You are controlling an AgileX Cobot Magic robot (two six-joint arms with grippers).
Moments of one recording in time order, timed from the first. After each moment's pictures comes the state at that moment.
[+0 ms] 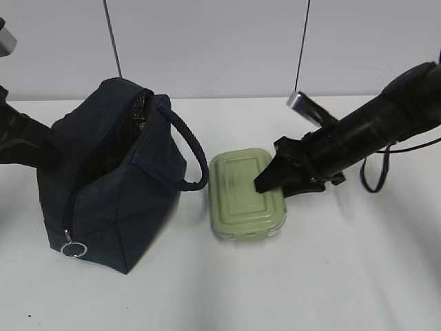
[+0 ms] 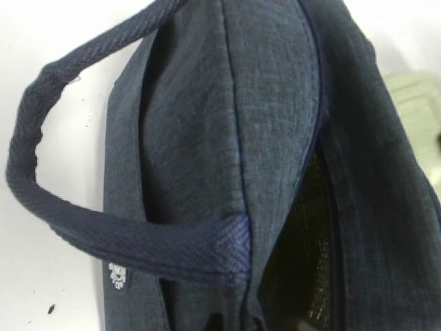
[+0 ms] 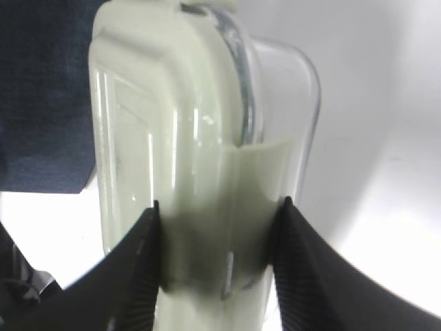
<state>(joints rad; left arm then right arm) -0.09 1.38 -0.95 -0.56 0.82 0.59 0.08 2.00 -1.26 1.03 0.93 -0.81</state>
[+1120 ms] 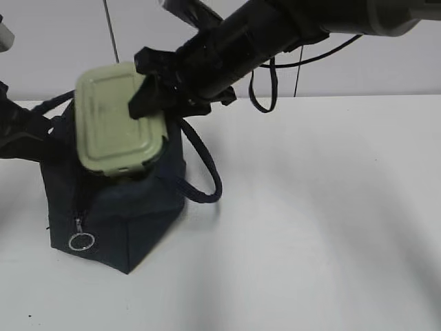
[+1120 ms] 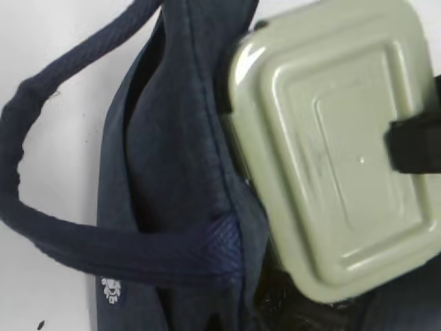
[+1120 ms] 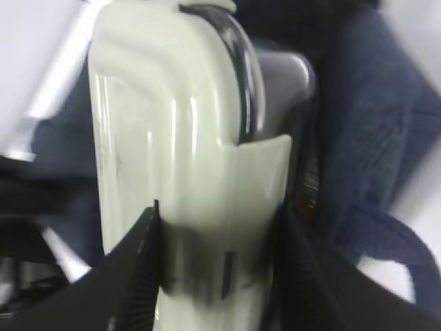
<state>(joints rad) -0.09 1.39 -0.95 -0.60 0.79 0.59 0.47 2.03 -1.72 0.75 0.86 -0.34</state>
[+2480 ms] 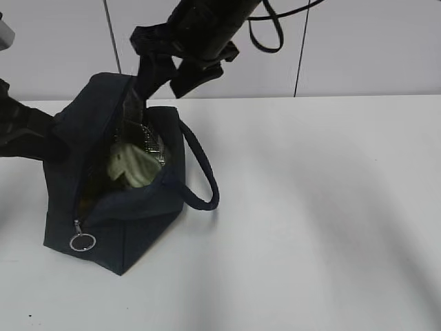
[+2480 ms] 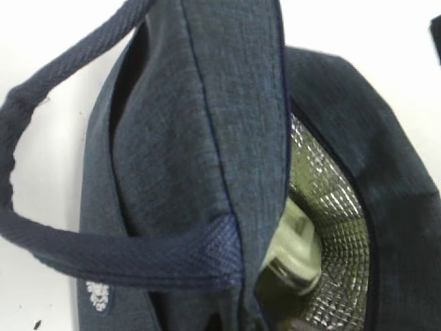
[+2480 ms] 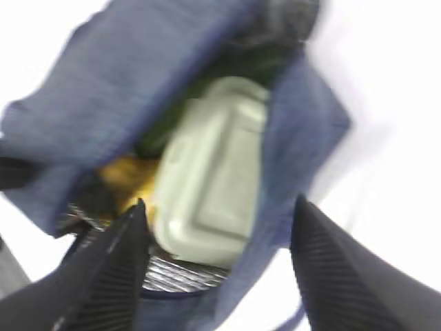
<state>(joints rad) -0.09 1.39 -0.95 -0.61 0.79 0.59 0.48 2.16 -2.19 0.43 1.22 -0.21</state>
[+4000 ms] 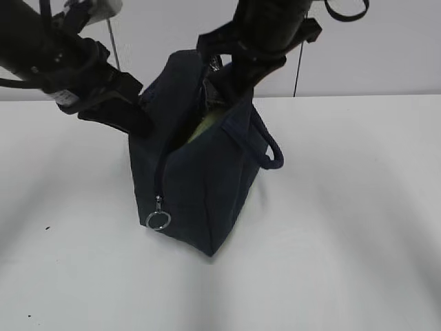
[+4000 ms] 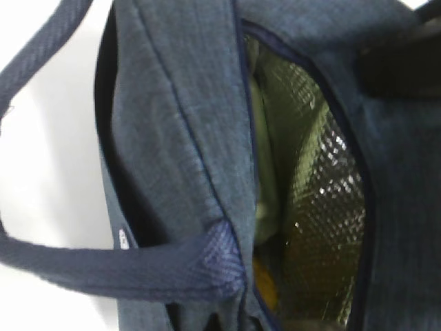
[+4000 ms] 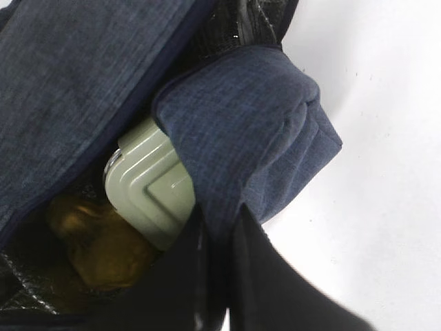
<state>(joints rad) -0.33 1.64 -1.32 -0.58 0.98 0.53 0.50 1.90 -1.85 0.04 1.13 0.06</state>
